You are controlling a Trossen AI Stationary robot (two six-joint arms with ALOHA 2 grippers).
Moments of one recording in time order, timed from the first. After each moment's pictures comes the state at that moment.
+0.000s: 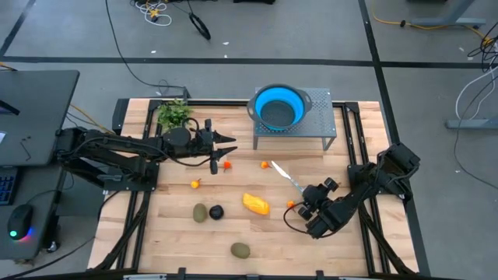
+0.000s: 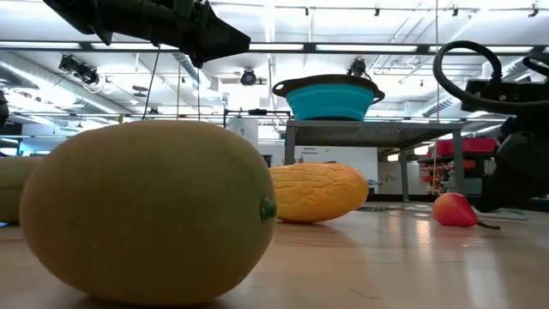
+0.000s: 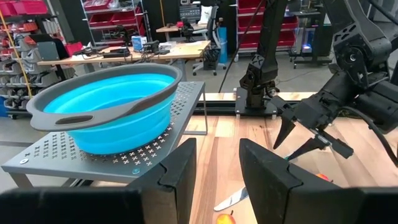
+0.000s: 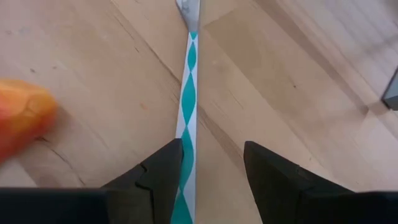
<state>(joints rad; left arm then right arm) 0.08 1.14 0.59 0.48 -0.15 0.07 0.71 1.76 0.81 -0.85 0.67 1.44</state>
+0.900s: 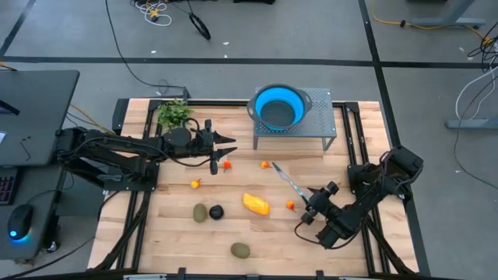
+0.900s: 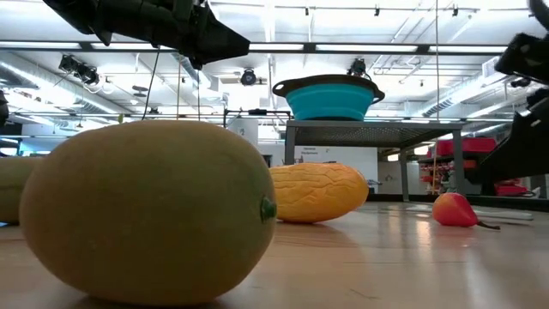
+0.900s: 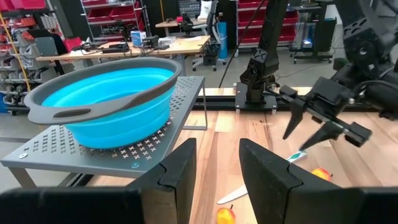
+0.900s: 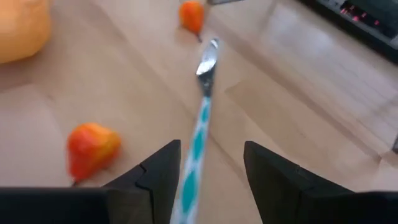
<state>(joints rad) 0.08 1.14 0.59 0.46 -0.15 0.07 0.86 1.76 0.77 -0.82 0.98 1.59</state>
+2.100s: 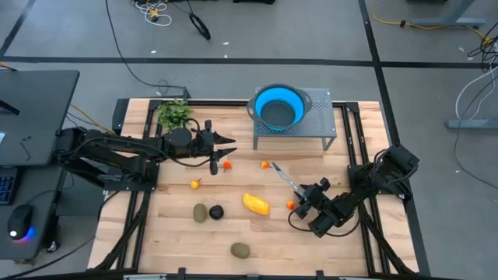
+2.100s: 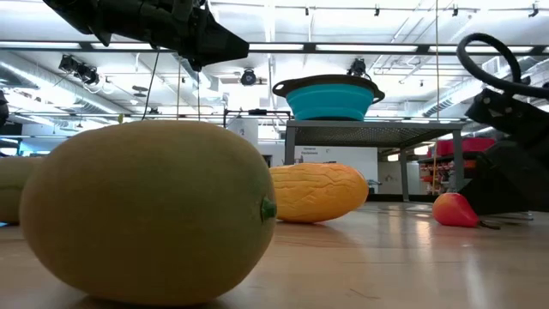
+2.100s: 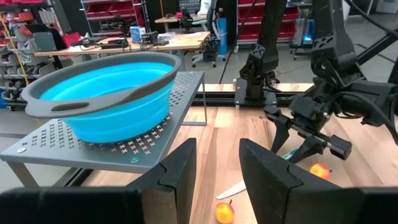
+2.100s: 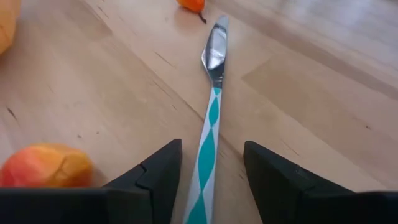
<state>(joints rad) 0.08 1.14 0.59 0.44 -0.15 0.06 0.72 1.78 0.55 -0.20 0.97 1.35</state>
